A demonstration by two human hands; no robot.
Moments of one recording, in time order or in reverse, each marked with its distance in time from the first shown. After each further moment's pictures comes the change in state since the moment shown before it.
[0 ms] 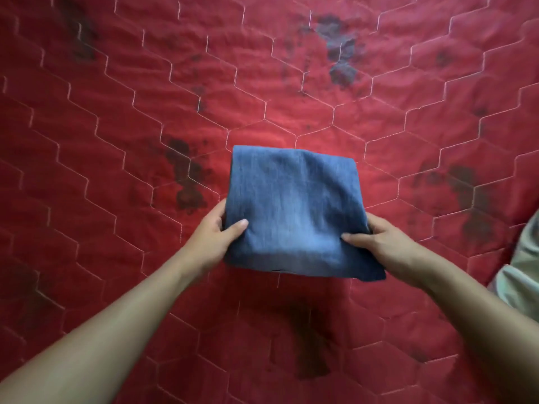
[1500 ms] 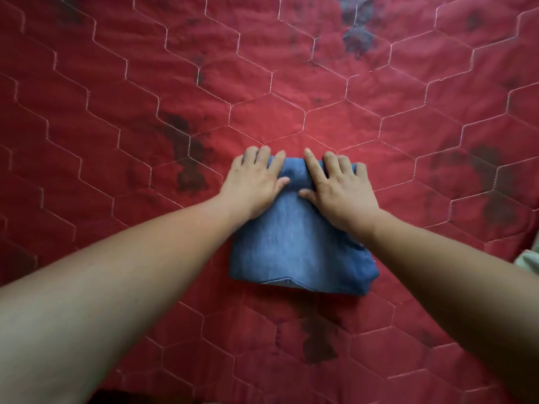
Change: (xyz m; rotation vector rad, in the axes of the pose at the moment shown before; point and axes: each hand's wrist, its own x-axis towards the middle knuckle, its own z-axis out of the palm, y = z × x) left_hand 0.087 0.004 0.033 1.650 -0.009 0.330; right_hand 0.092 -0.006 0.048 -1.581 0.393 -0.358
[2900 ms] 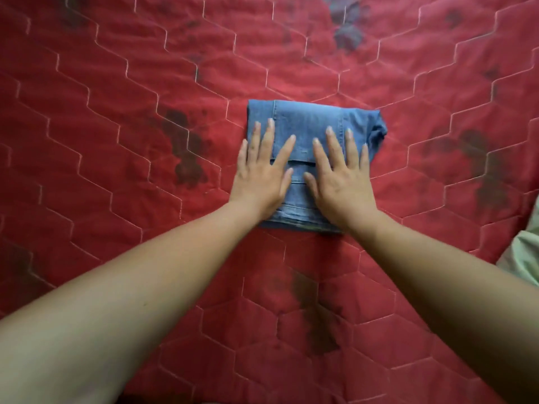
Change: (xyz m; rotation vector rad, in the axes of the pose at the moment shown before) left_hand -0.022 0.032 0.010 -0.221 0.243 -0.087; right_hand -0.024 -0.013 0.011 0.153 0.249 0.120
